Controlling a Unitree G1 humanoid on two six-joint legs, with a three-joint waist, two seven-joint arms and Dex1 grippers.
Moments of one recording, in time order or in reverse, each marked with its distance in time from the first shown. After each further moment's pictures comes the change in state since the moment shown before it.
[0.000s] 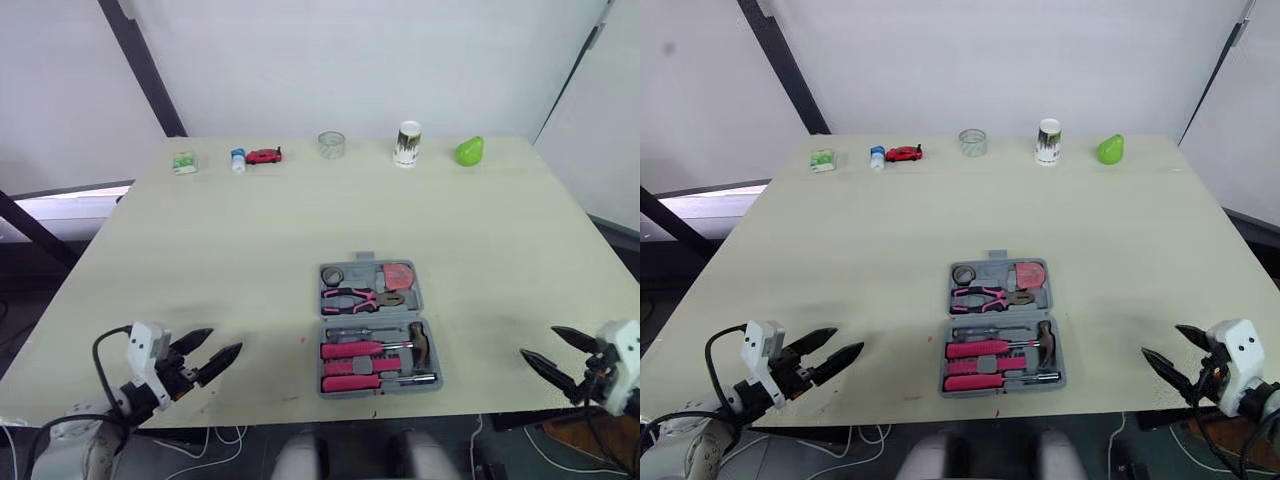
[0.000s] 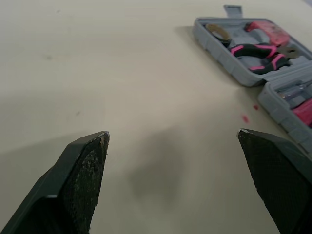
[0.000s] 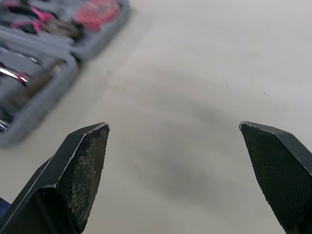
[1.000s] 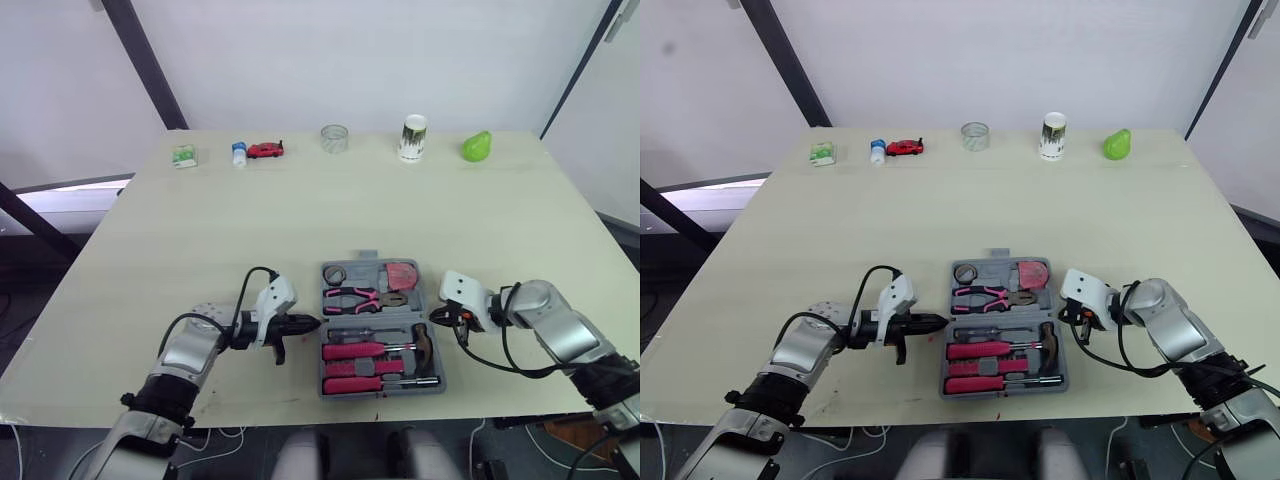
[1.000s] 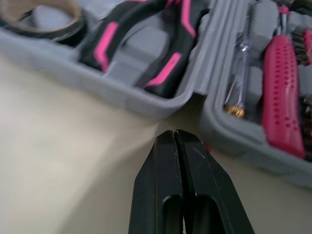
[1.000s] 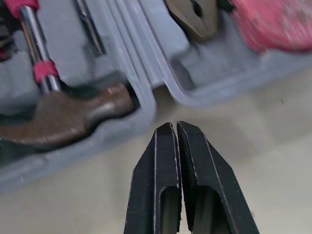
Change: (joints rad) left arm -0.549 -0.026 -0.560 0.280 0.342 -0.066 -0.168; right arm -0.817 -0.043 0.821 0.337 -0.474 0.132 0.210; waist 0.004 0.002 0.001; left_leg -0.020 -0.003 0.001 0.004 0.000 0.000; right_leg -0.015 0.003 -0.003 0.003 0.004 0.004
